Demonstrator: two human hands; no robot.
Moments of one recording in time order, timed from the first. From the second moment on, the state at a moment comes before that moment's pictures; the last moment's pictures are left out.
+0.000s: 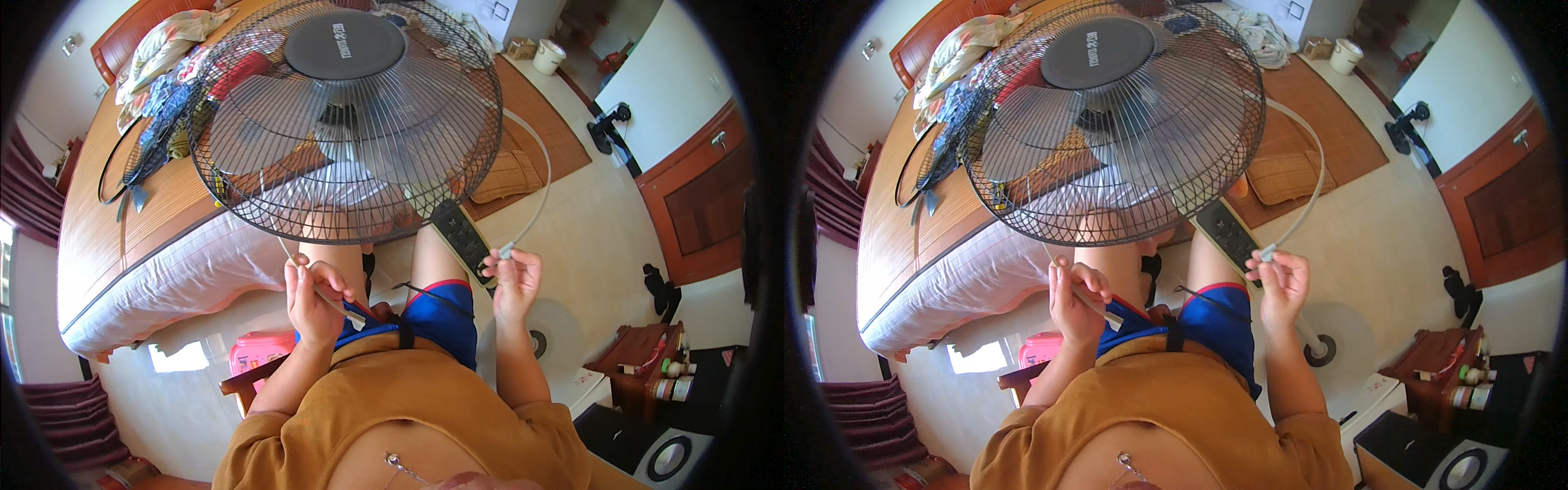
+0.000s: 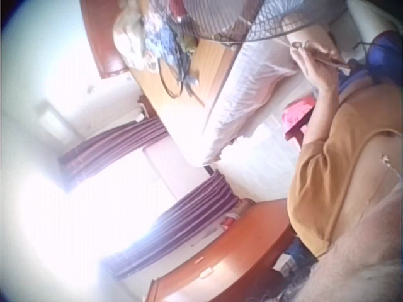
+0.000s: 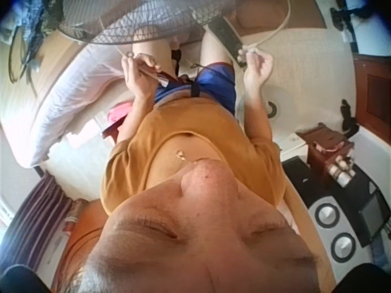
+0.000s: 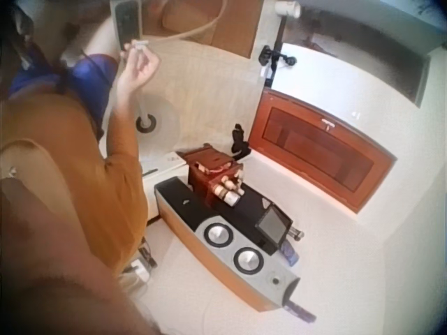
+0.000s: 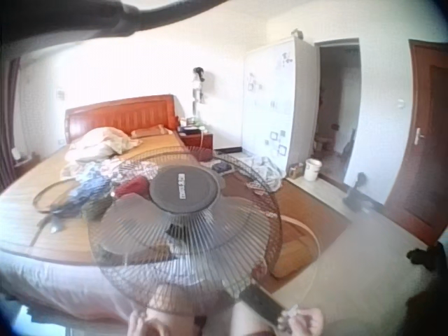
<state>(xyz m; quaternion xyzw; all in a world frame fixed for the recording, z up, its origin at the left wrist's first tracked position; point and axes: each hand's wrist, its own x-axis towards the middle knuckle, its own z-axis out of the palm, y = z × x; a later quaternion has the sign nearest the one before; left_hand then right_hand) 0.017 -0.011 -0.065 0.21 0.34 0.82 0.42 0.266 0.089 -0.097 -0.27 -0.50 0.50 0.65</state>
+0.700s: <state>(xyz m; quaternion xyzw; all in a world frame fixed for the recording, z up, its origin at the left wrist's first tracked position) -0.129 -0.008 -0.112 0.18 0.64 0.66 0.35 0.302 0.175 -0.116 -0.45 -0.56 0.53 0.44</state>
